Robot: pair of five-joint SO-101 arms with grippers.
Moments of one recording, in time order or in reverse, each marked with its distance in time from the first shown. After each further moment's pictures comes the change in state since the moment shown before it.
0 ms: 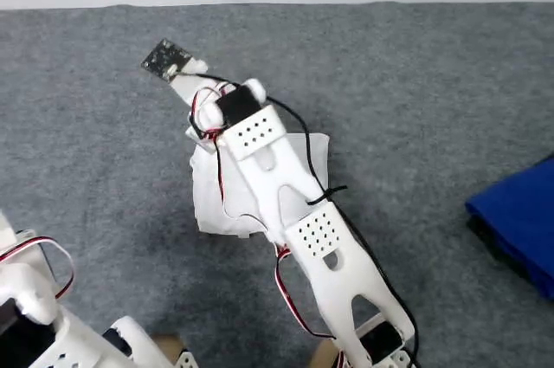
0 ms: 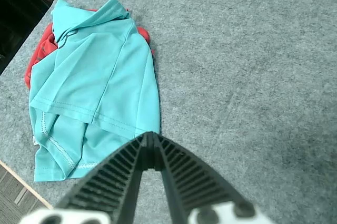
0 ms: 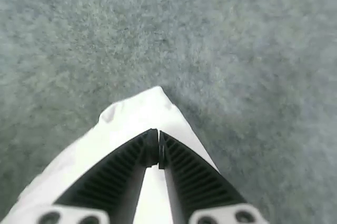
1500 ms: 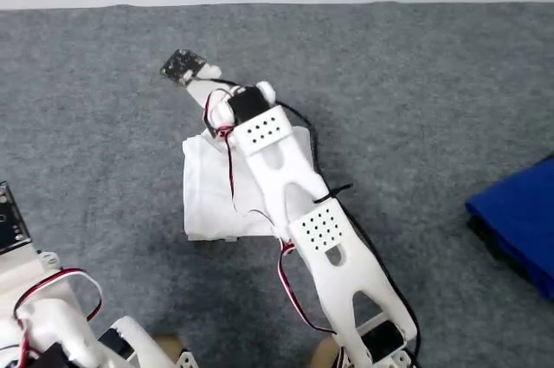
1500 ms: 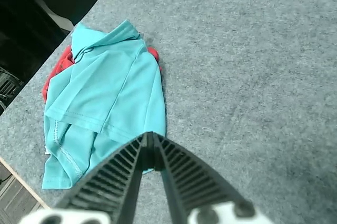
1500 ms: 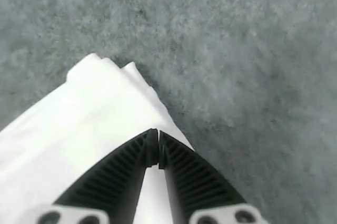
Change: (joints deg) left arm 0.1 -14.0 5.5 0.0 -0.1; right arm 3.1 4.8 0.0 -2.5 3.2
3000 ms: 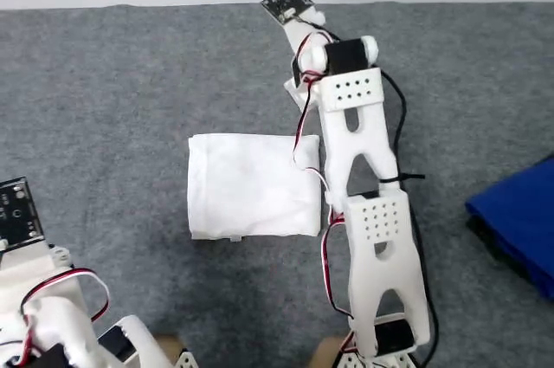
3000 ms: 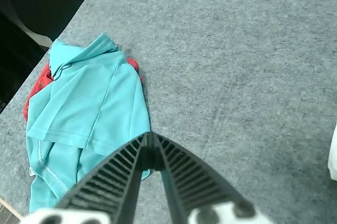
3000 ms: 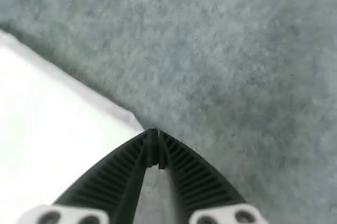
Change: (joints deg) left arm 6.2 0.0 0.0 0.0 0.0; right arm 18.5 -19.5 14.0 7.2 0.2
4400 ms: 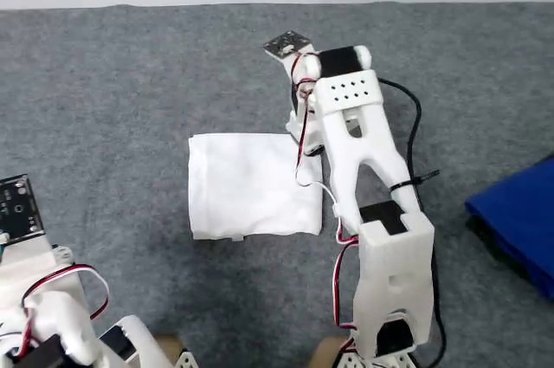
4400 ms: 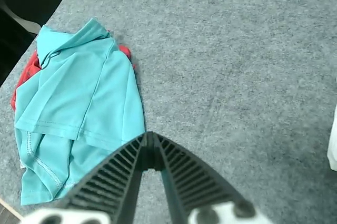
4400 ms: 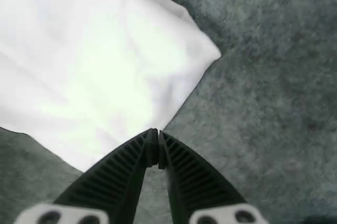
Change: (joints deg) left arm 0.1 0.0 3.4 0.0 0.0; right arm -1.8 -21.6 42.3 -0.2 -6.2
